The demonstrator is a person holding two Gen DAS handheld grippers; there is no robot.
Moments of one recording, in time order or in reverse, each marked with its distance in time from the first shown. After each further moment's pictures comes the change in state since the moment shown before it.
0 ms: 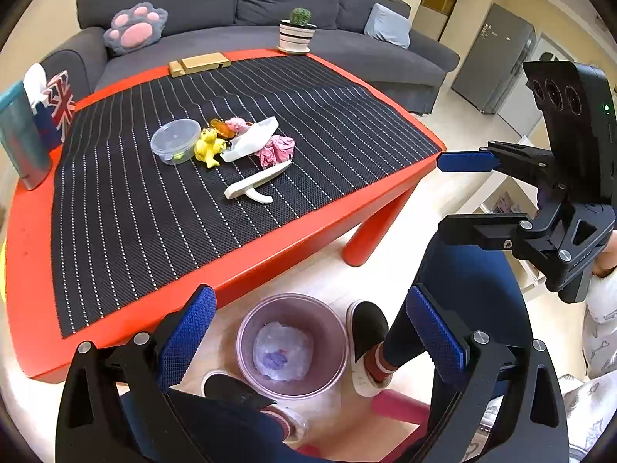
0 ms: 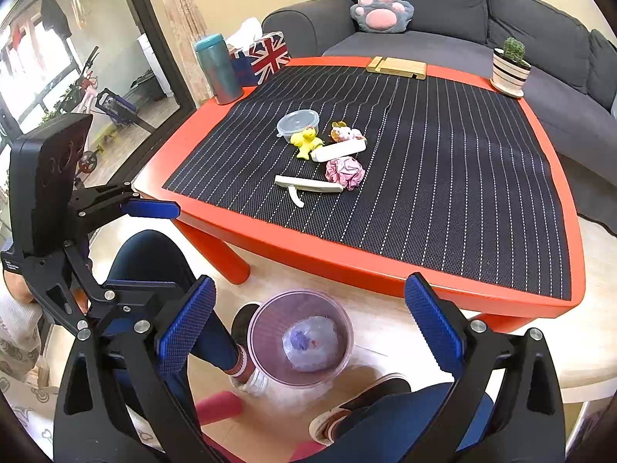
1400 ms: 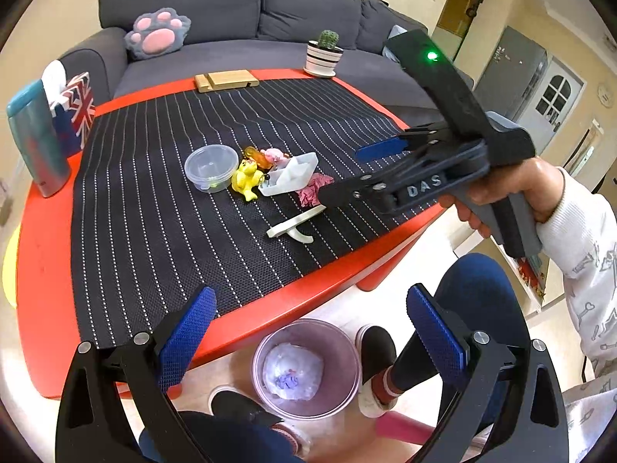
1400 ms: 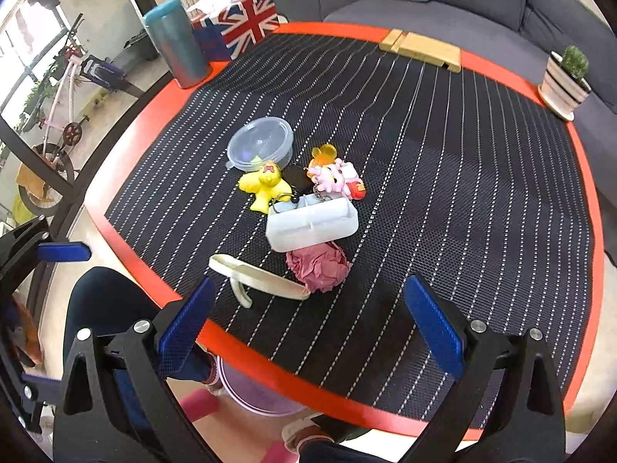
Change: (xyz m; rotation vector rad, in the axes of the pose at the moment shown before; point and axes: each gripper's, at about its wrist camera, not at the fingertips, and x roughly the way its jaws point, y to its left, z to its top) left arm -0.008 0.033 0.023 -0.057 -0.061 0.019; right arm 0.112 -0.029 0.105 -0.058 0.189 -0.009
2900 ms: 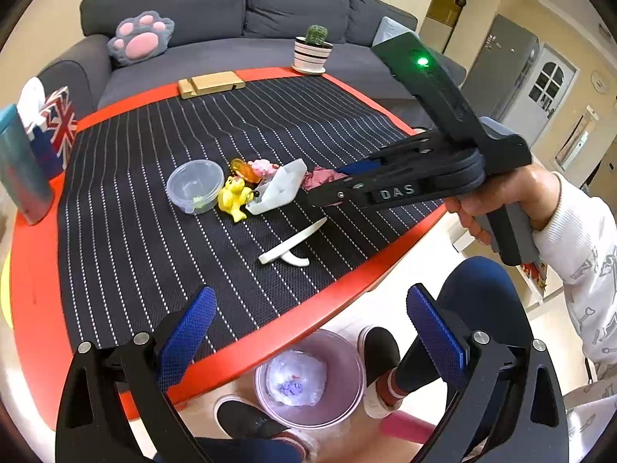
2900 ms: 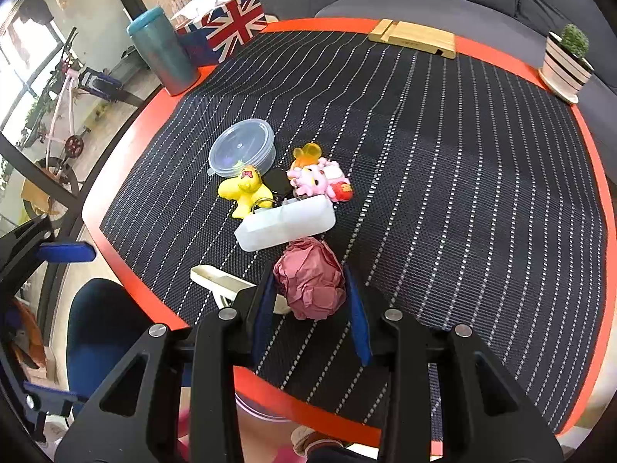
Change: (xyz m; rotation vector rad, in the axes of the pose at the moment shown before) left arm 0.018 -0.003 0.023 0.055 0.023 -0.017; right arm 0.004 -0.017 0.001 0.047 -0.003 0.029
